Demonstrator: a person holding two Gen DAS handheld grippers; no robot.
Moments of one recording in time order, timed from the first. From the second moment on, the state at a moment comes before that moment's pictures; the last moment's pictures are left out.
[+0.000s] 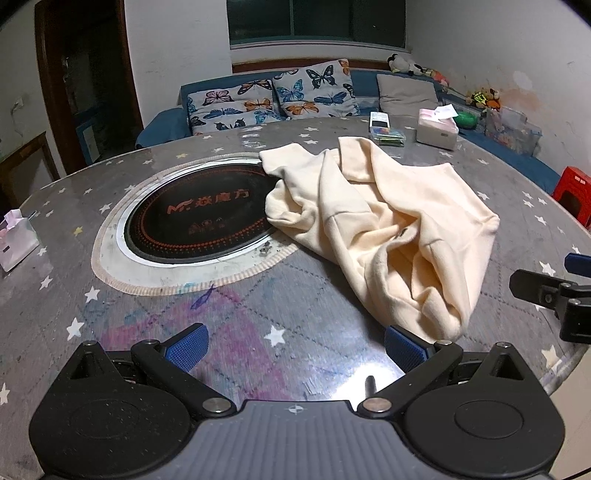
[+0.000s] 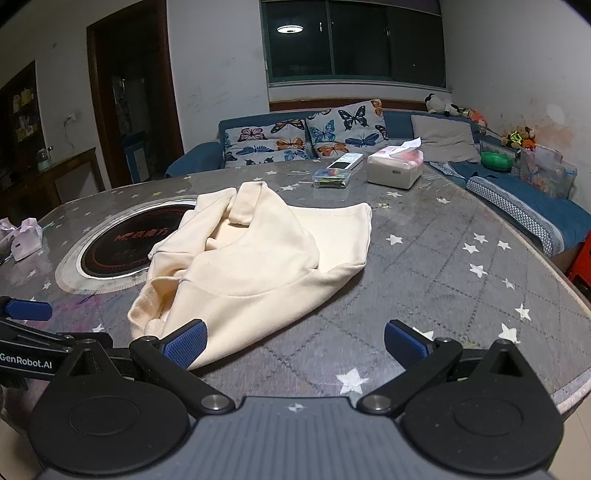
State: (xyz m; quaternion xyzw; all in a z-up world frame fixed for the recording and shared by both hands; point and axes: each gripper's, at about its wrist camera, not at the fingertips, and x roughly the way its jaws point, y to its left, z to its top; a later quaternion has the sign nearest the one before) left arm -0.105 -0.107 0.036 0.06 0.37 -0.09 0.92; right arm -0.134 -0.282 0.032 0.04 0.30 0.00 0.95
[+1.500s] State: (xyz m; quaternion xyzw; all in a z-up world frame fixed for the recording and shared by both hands) left arm -0.057 -0.112 0.050 0.08 0.36 -0.09 0.93; right arm -0.076 -0.291 0.051 0.03 0.30 0.03 0.95
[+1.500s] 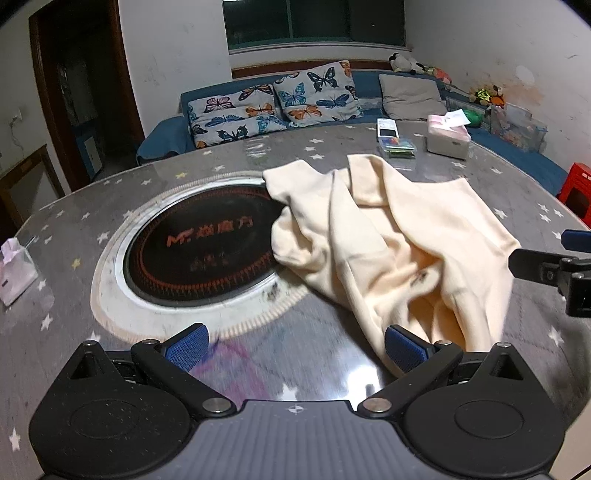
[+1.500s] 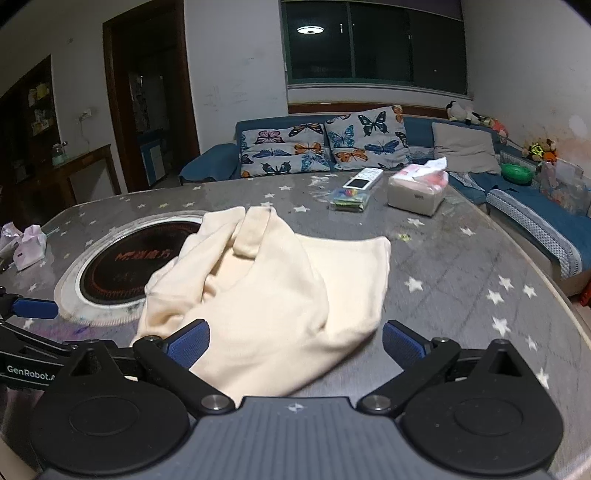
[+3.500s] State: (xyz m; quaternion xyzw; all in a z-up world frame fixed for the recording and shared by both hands) left arm 0.076 -0.113 0.069 0.04 0.30 -0.17 0.94; right arm -0.033 -0.419 0.061 0.15 0.25 -0.06 0.95
